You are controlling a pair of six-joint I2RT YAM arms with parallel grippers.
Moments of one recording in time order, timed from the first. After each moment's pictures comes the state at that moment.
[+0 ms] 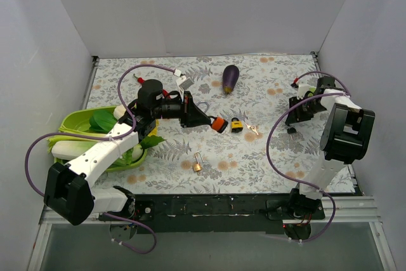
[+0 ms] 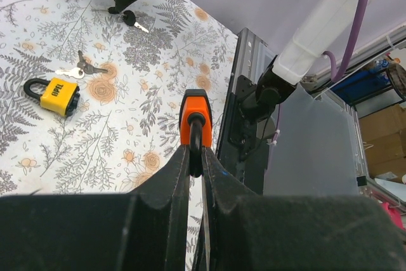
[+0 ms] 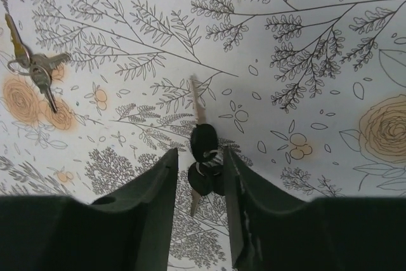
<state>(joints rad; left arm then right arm) -0.53 1.26 0.96 0.06 0.89 -0.38 -0.25 1.84 1.23 -0.71 -0.53 -0.50</state>
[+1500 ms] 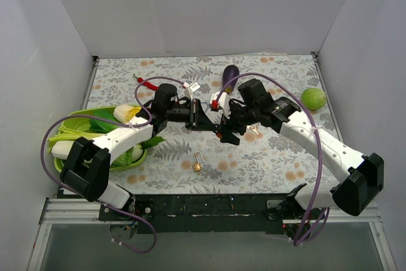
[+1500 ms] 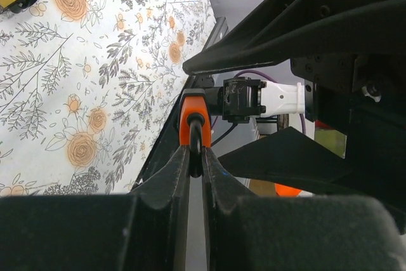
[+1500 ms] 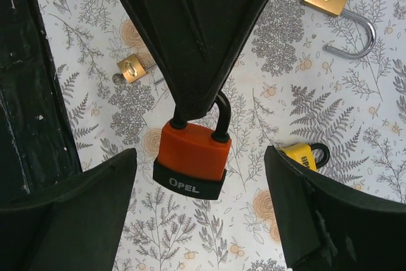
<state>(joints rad) -0.55 1.47 0.93 0.11 0.90 -0.83 0.71 1.32 1.23 -0.75 -0.47 -0.50</state>
